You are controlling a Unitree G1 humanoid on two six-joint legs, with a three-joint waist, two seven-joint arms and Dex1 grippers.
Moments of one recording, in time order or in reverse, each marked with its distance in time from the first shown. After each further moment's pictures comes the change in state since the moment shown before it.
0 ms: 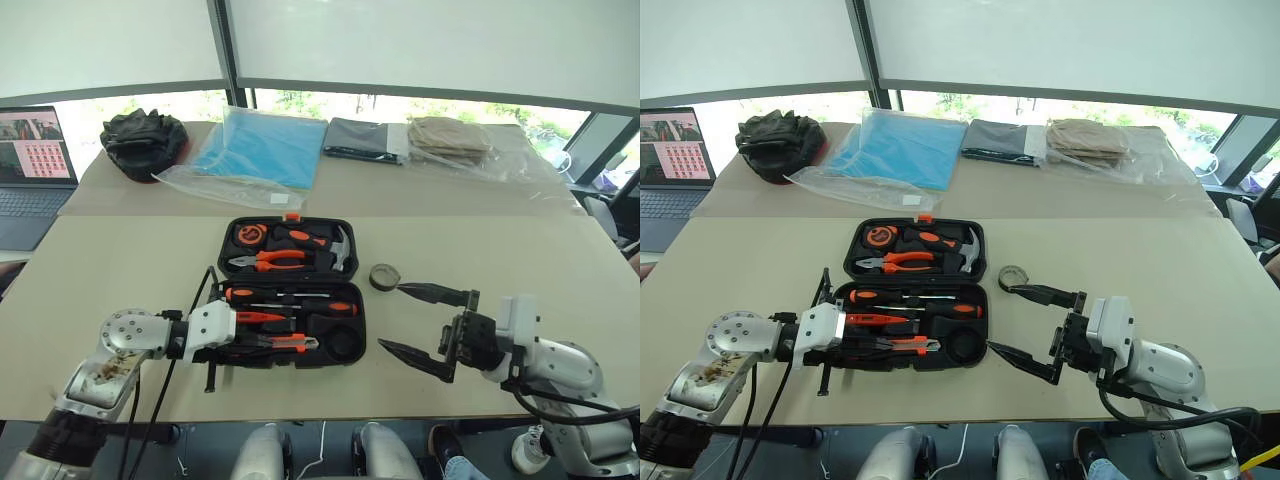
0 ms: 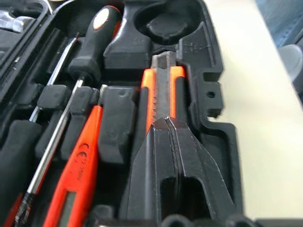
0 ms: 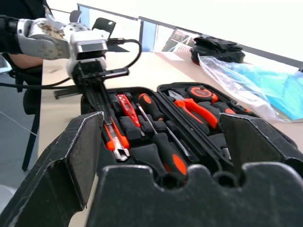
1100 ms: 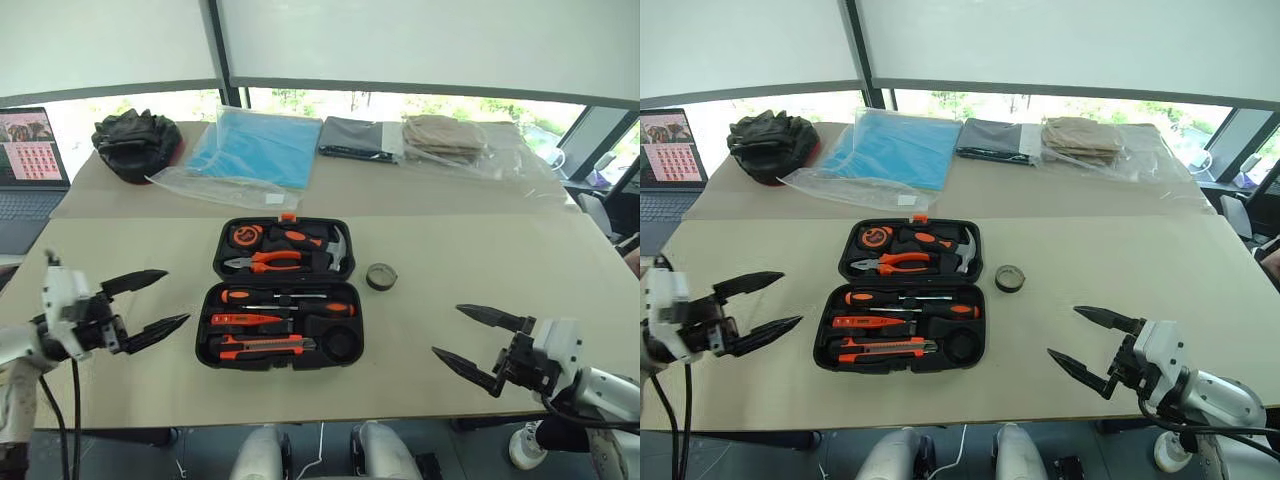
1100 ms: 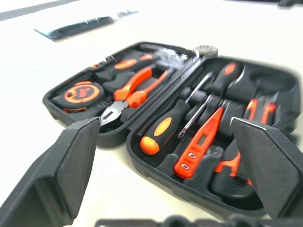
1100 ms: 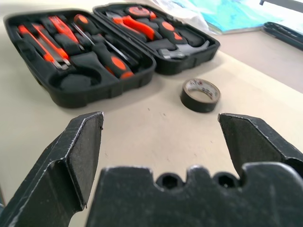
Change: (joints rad) left arm 0.230 0.040 0.572 0.130 -0.420 0.121 -0.046; right arm 0.166 -0.053 -0.194 0.230 -0.102 -0.140 0.034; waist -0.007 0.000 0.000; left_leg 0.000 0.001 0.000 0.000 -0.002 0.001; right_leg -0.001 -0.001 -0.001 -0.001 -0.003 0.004
